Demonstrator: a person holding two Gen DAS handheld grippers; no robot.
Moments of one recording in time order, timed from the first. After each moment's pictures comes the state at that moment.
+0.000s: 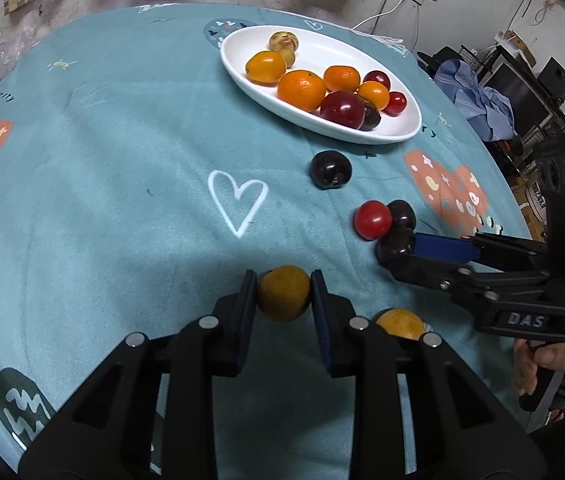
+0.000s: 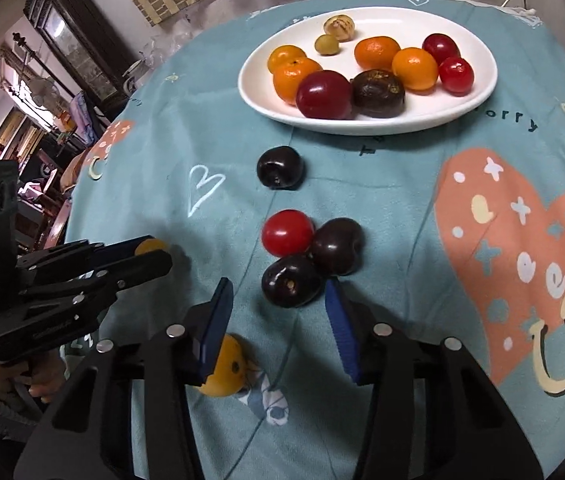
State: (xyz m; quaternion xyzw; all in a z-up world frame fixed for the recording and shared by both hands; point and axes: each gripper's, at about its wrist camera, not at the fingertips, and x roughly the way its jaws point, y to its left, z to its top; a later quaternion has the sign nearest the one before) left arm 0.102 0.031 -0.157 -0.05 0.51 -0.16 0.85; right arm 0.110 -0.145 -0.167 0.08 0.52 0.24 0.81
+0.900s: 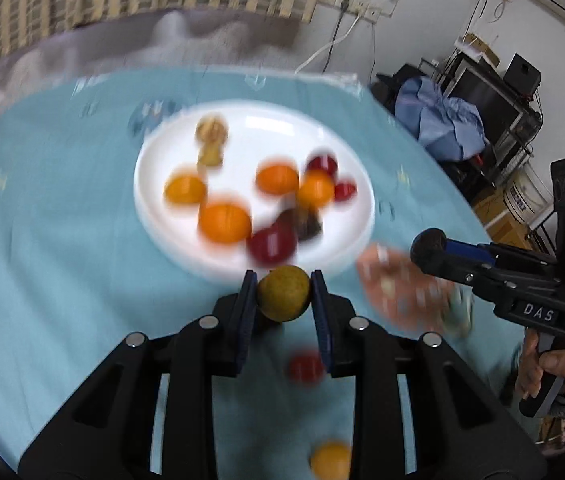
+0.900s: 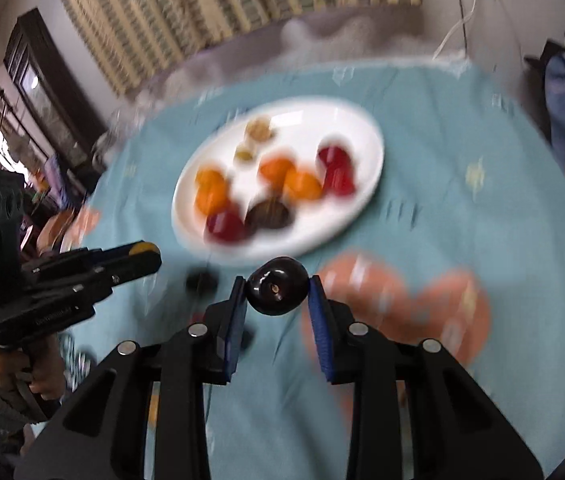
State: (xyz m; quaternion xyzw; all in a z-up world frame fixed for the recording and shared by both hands) left arm 0.199 -0.032 -0.097 -0.02 0.44 -0.22 0.87; right arm 0.167 -0.224 -0.097 0.10 0.42 0.17 0.88
